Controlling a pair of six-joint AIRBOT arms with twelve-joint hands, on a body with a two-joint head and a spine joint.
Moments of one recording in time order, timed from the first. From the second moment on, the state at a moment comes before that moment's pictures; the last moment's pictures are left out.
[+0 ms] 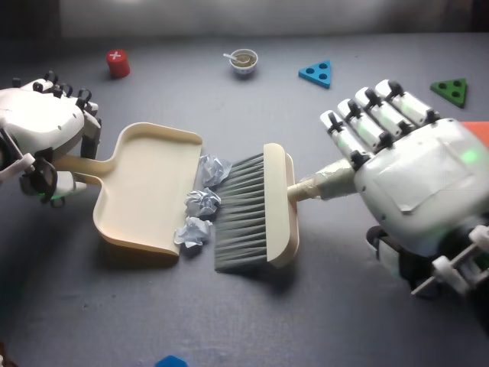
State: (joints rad) left arm 0.79 -1.00 1.16 -0.85 -0.54 1.77; right arm -0.48 -1.19 0.67 -2.28 -1.26 0.78
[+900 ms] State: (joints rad) left arm 0.78 -0.98 1.13 -0.86 -0.54 1.76; right arm -0.50 -1.41 0.97 -2.37 -1.26 0.85
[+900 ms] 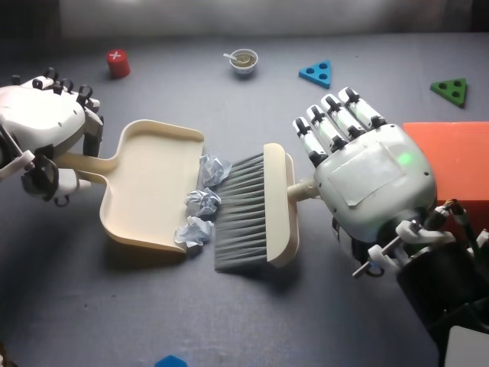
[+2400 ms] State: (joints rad) left arm 0.77 -0.98 1.14 -0.89 -0.55 1.76; right arm -0.51 -1.37 0.95 -2.38 -1.16 0.73
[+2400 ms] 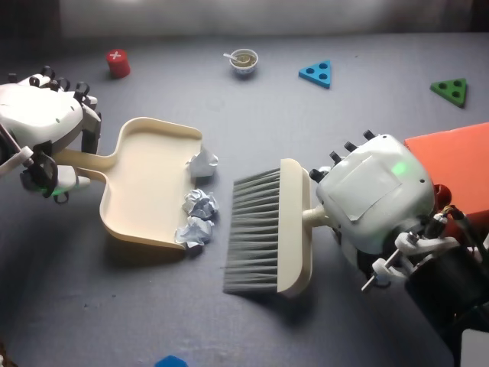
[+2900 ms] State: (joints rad) left arm 0.78 -1.00 1.14 -0.89 -0.55 1.76; right arm -0.23 -1.26 0.84 -2.10 -1.07 0.39
